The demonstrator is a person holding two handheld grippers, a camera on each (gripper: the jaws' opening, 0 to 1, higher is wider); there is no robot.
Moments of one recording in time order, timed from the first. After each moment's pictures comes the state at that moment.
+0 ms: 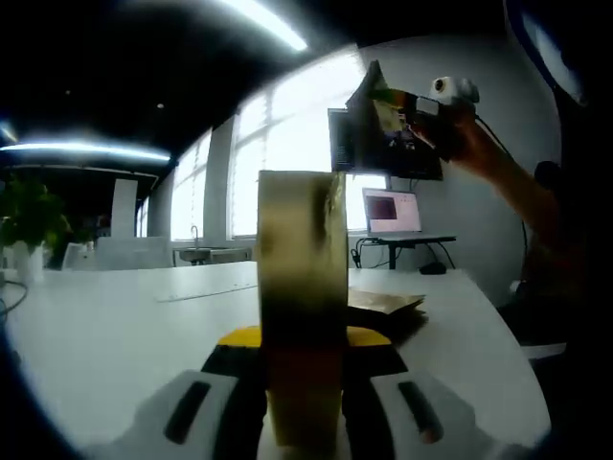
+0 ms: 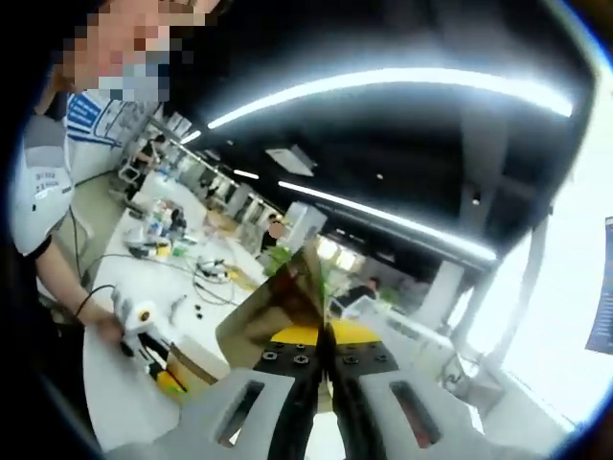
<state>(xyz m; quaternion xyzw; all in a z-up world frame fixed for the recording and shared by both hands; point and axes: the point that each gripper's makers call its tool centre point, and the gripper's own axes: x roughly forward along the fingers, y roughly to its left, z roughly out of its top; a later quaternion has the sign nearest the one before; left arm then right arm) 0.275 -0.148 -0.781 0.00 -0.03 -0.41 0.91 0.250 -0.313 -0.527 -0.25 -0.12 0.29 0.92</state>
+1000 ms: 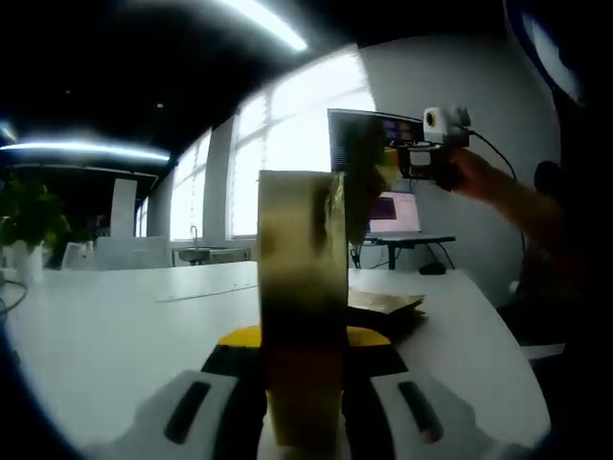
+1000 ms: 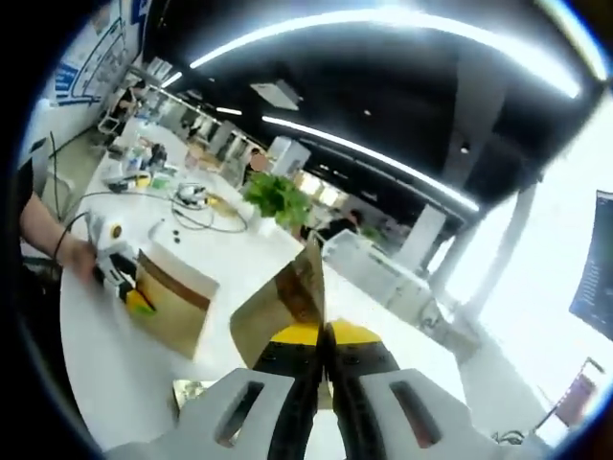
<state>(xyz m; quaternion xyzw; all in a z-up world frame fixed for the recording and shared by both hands) 0.273 -0.151 -0.780 -0.01 -0.03 -0.42 0.91 0.291 -0.363 -0.611 -0.29 0.01 0.23 0.93</state>
